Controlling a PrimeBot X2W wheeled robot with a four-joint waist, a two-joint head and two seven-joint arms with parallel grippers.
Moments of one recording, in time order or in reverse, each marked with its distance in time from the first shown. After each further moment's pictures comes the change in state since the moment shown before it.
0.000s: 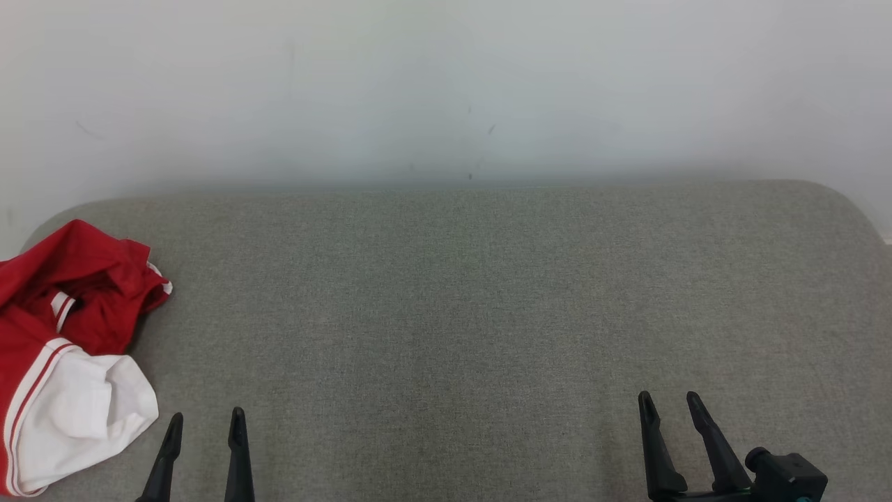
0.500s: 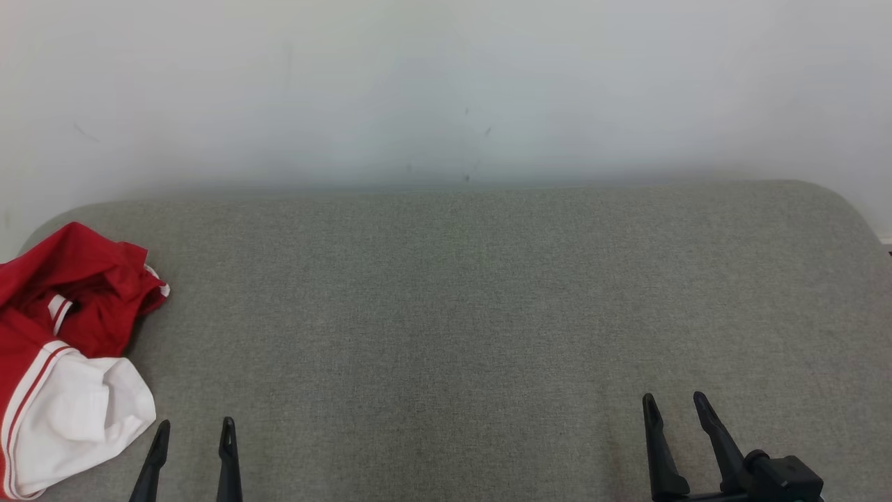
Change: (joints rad) left arm 0.020 -0.002 0.041 0.000 0.111 -0.019 -0.030; right arm 0.000 0.007 -0.030 0.015 -0.108 0.000 -0.021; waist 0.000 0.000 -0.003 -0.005
